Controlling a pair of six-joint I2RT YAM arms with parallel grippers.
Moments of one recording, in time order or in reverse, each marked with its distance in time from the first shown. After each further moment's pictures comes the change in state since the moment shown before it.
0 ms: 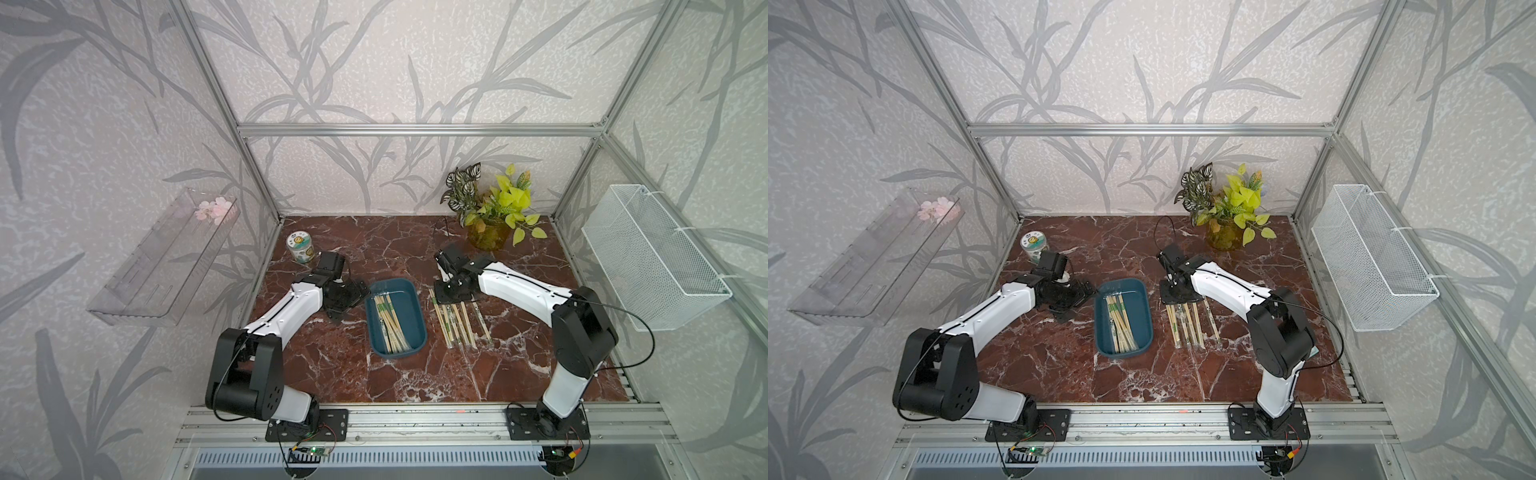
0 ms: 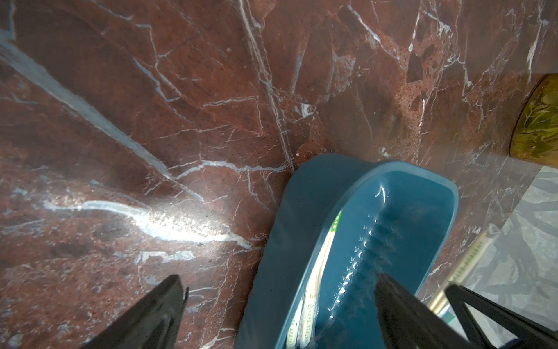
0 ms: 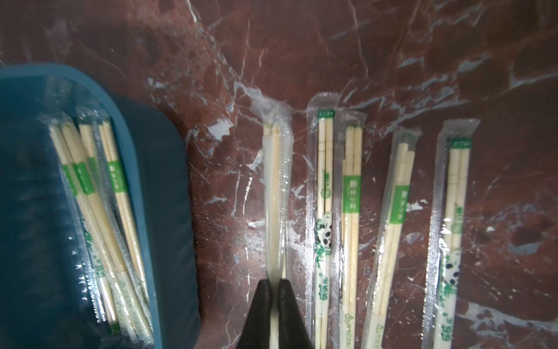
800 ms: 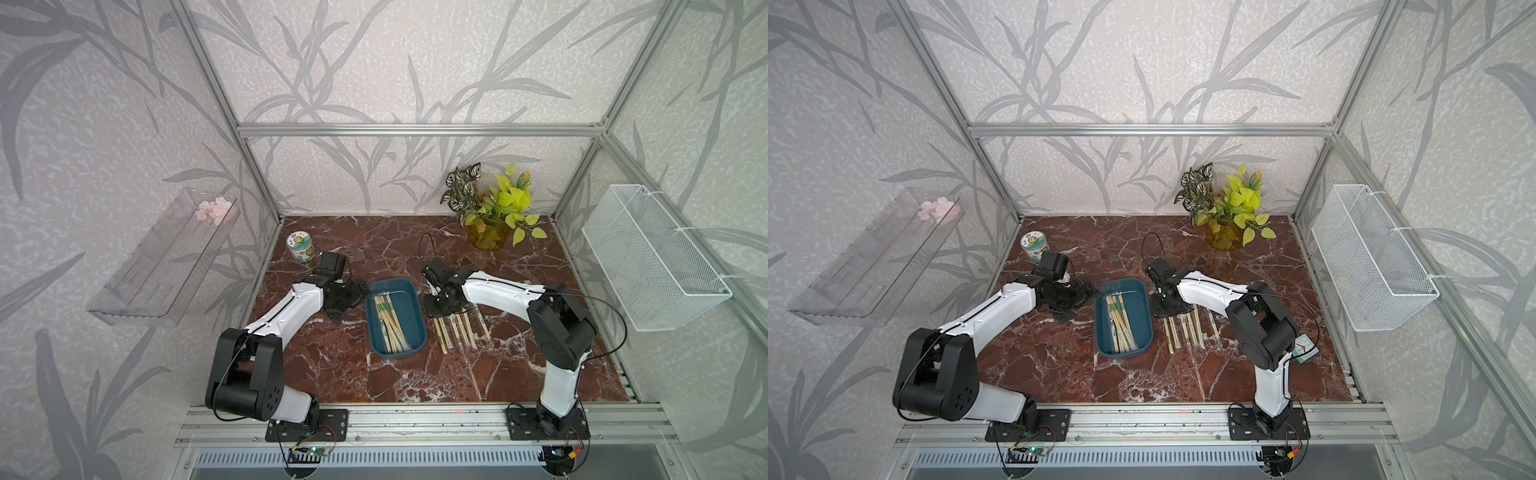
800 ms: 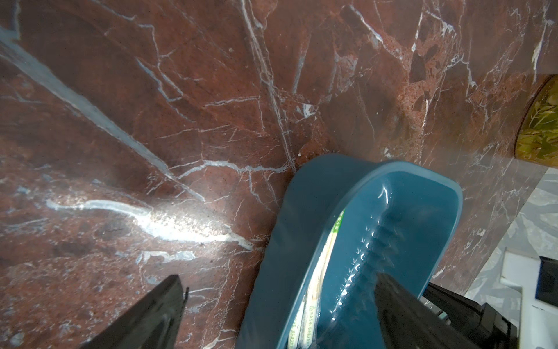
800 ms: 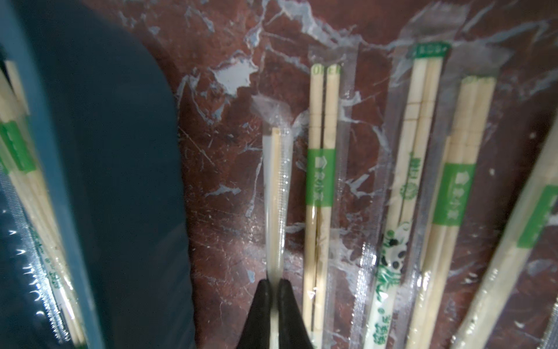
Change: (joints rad) left arm -0.005 0.000 -0.001 -0.001 -0.014 -0.002; right arm 0.069 0.110 -0.019 0.078 -0.019 0.020
